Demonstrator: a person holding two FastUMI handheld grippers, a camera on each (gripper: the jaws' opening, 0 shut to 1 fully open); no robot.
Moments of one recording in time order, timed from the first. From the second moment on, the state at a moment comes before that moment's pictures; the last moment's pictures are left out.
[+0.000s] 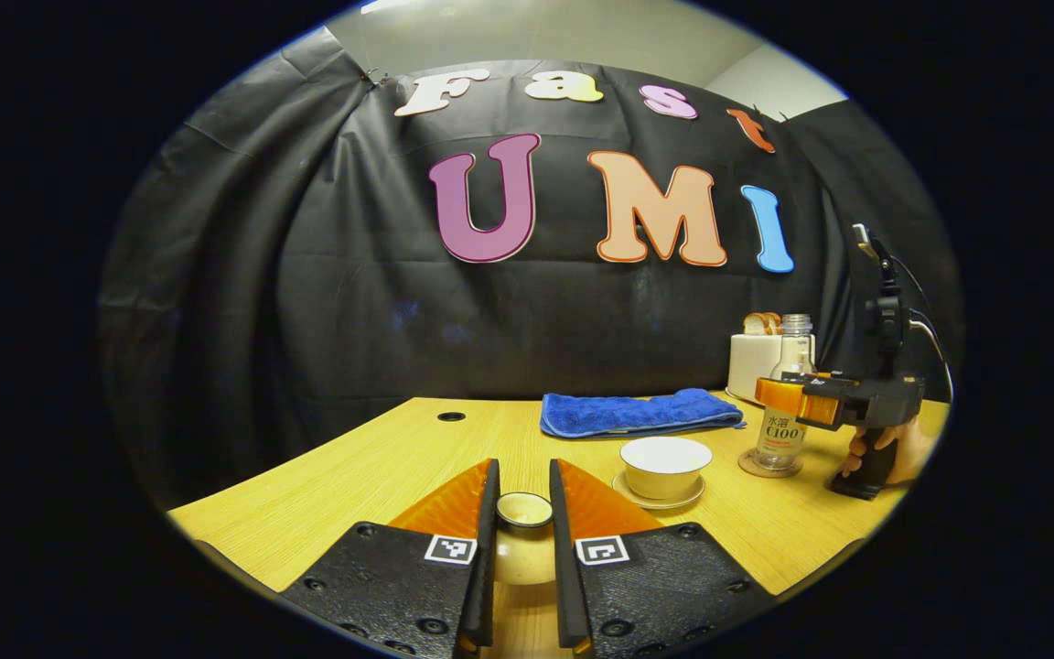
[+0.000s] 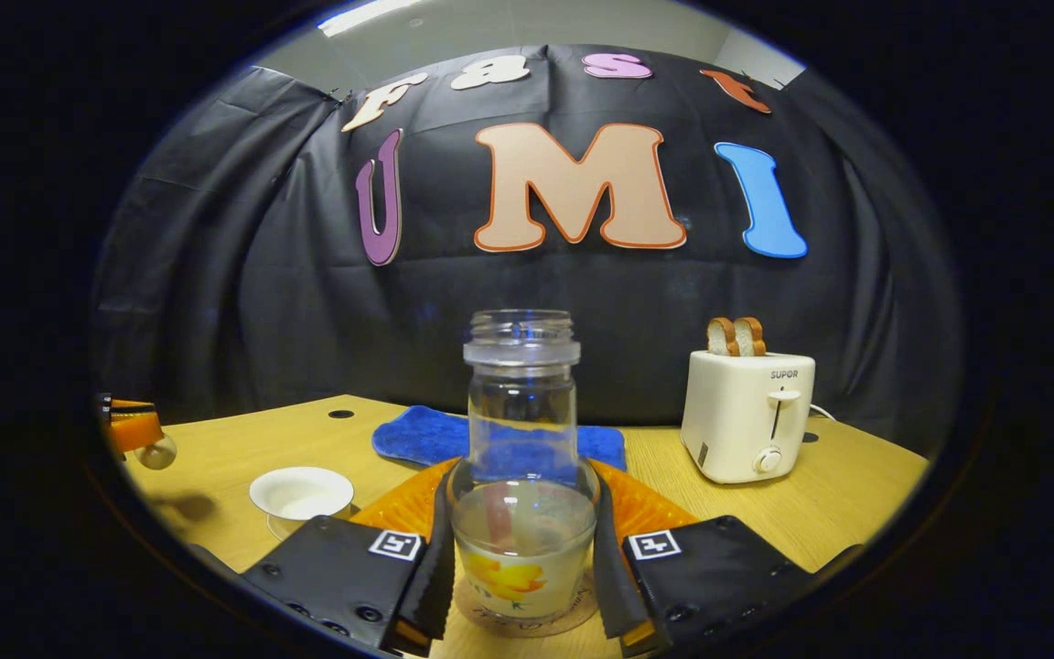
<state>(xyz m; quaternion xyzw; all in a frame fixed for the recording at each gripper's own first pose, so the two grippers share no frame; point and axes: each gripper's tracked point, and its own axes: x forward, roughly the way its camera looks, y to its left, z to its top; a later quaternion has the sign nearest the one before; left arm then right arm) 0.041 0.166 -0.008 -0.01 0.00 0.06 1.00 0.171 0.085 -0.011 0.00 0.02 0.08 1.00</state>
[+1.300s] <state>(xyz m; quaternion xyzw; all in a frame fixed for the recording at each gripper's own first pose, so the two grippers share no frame) 0.042 0.161 -0.008 -0.01 0.00 0.05 1.00 0.118 0.060 -0.010 0.00 0.01 0.06 1.00</state>
